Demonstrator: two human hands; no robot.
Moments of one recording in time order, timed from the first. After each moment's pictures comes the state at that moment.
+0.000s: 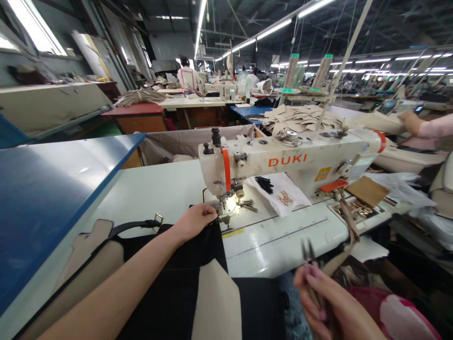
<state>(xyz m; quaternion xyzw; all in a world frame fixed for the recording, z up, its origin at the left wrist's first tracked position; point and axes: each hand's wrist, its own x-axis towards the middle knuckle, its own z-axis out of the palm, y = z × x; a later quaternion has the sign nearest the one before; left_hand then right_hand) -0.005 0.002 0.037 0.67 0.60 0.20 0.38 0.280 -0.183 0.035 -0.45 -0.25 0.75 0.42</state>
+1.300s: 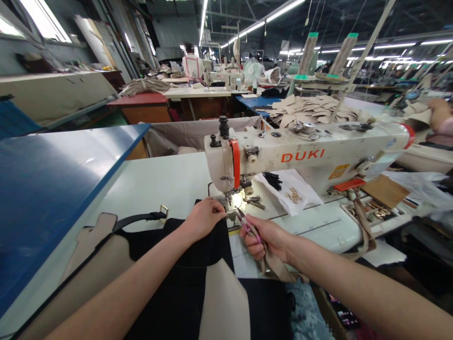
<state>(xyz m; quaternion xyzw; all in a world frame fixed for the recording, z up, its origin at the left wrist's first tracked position) 0.012 -0.006 0.055 0.72 0.62 0.15 0.26 0.196 -0.044 0.046 -0.41 -0.18 0.88 0.17</state>
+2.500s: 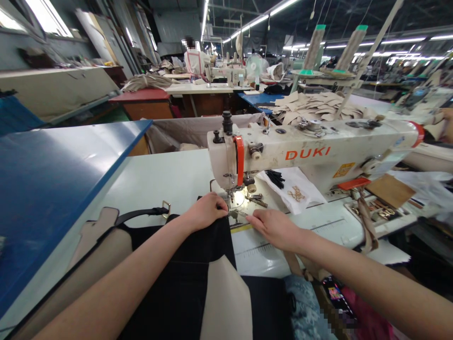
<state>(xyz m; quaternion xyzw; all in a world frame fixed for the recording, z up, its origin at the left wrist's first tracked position) 0.003 0.010 0.049 0.77 0.55 0.12 0.31 0.214 -0.037 0.054 -0.52 -0.82 0.23 0.03</state>
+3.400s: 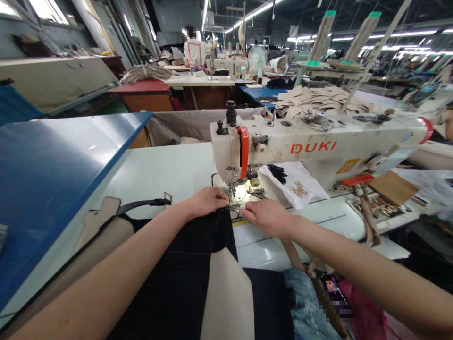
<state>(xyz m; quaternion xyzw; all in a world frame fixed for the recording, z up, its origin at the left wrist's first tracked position) 0.000 0.016 0.049 0.72 0.55 0.10 0.41 0.200 -0.022 0.052 -0.45 -0.88 0.14 -0.02</state>
